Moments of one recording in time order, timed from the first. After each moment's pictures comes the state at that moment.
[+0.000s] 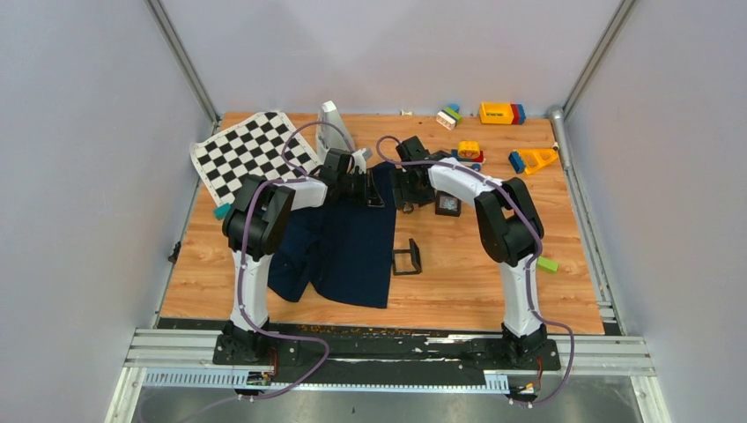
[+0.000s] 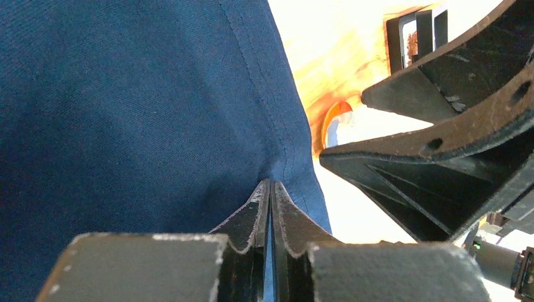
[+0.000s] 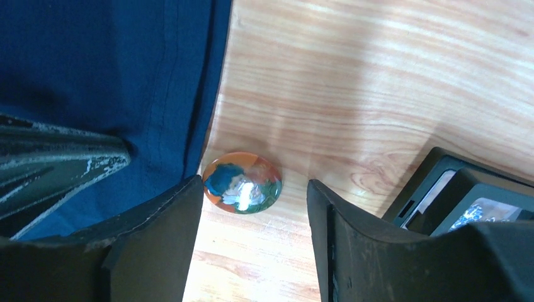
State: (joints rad) left arm -0.42 2.12 1.28 0.09 0.56 -0.44; right arm 0.52 2.12 1.60 -0.61 0.04 0.31
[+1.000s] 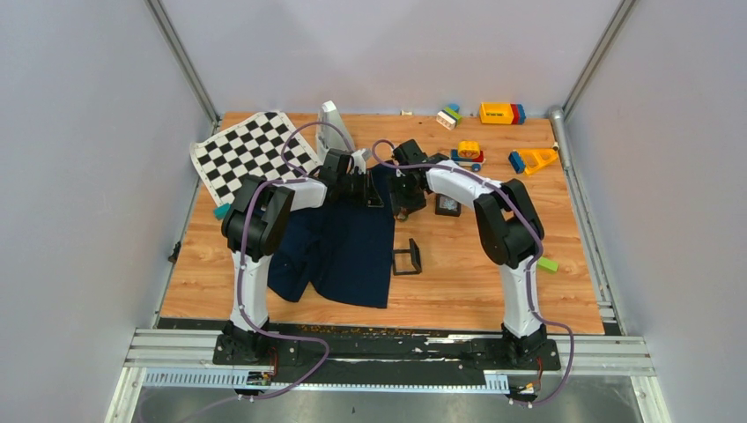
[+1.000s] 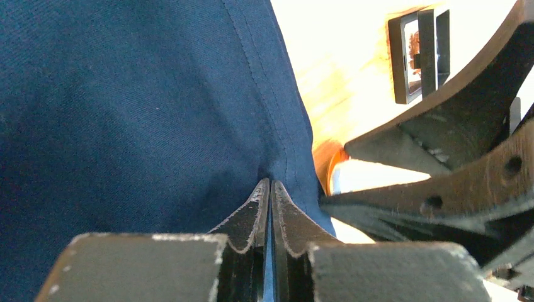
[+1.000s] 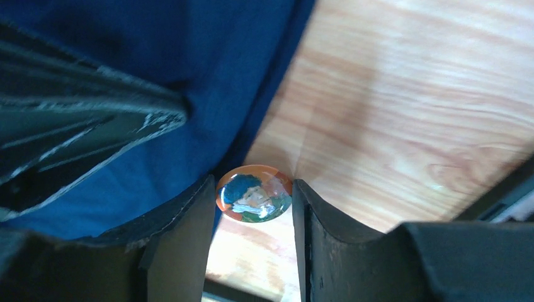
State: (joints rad) left arm -0.42 2.11 1.26 0.09 0.55 -0.44; right arm 0.54 2.13 1.60 -0.63 -0.05 0.32
